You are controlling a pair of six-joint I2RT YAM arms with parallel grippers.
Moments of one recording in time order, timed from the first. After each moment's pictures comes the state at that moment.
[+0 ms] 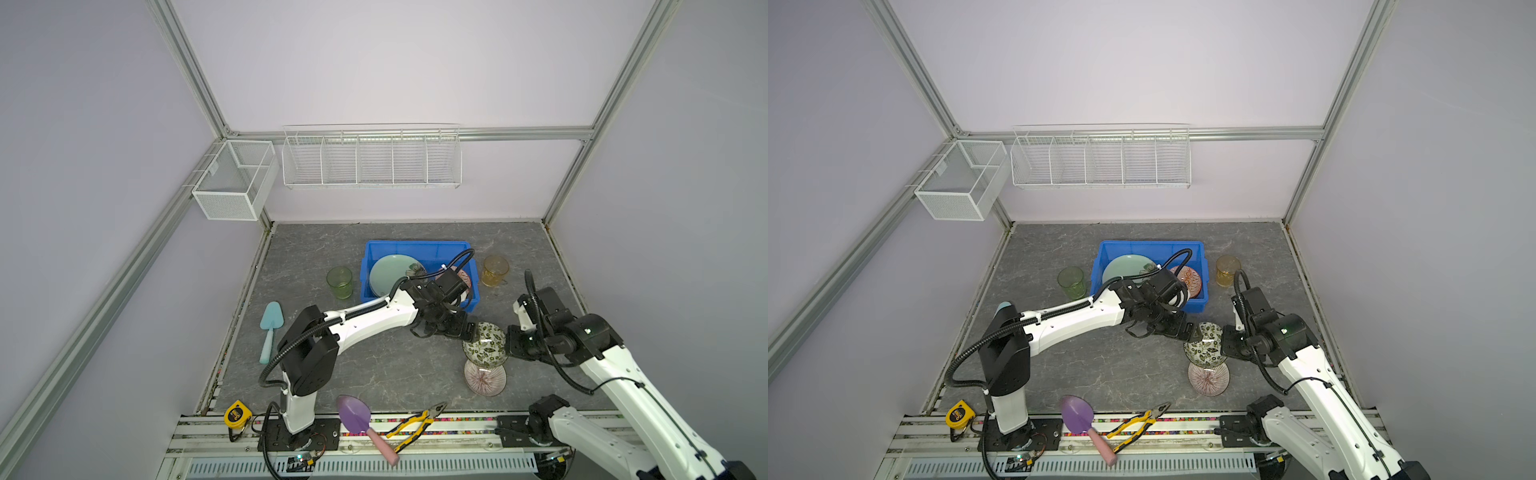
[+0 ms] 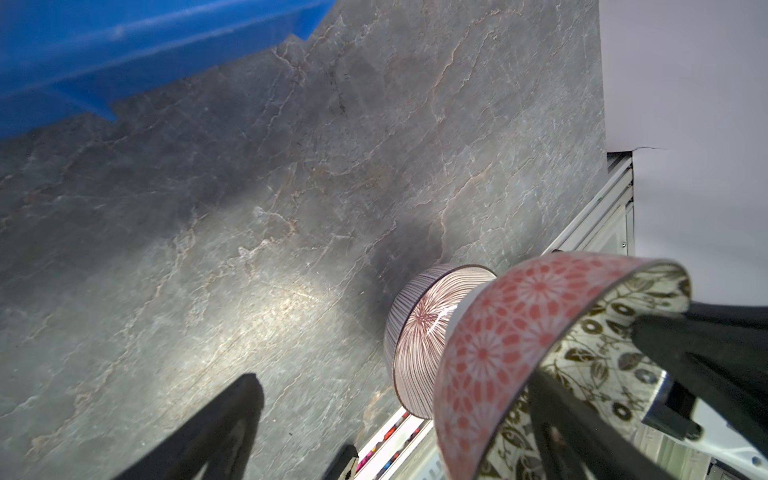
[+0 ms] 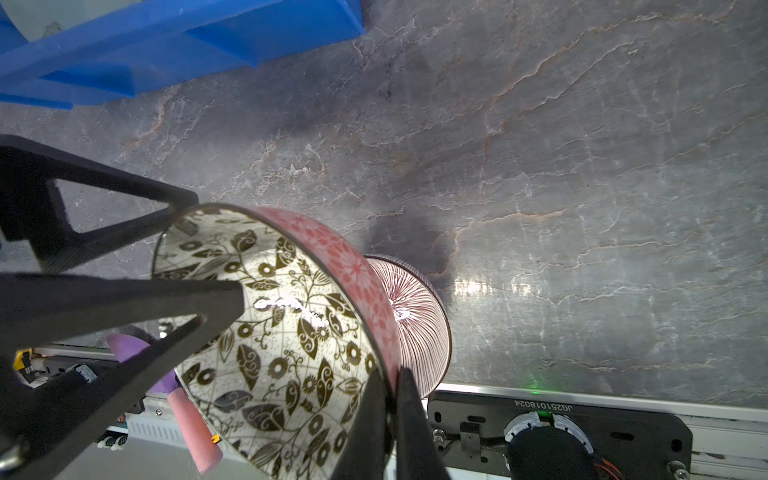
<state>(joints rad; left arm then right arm) -1.07 1.89 1.55 -0.70 0.34 -0.65 0.41 0.89 0.94 -1.26 -0.09 0.56</state>
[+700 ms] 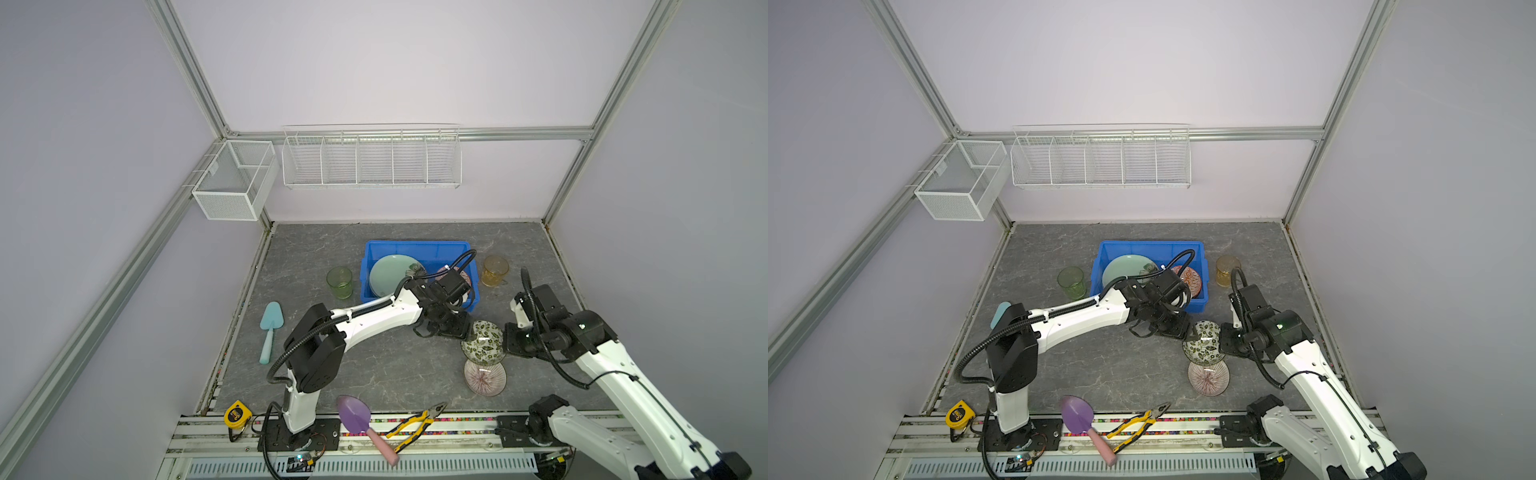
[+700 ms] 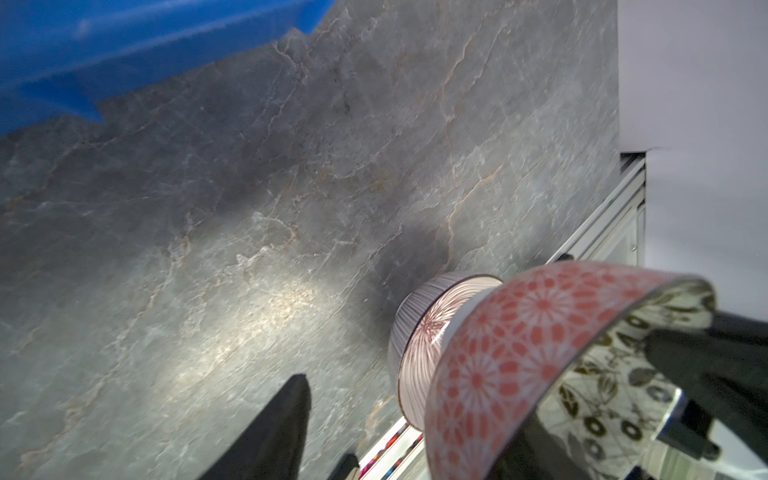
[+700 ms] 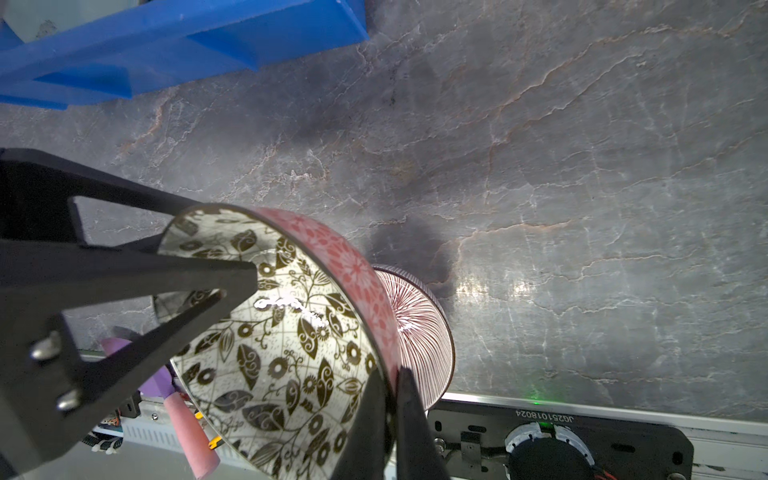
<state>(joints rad) -1.07 1.92 1.57 -0.72 0.34 -0.66 0.41 0.92 0.94 -1.23 -0.09 0.55</state>
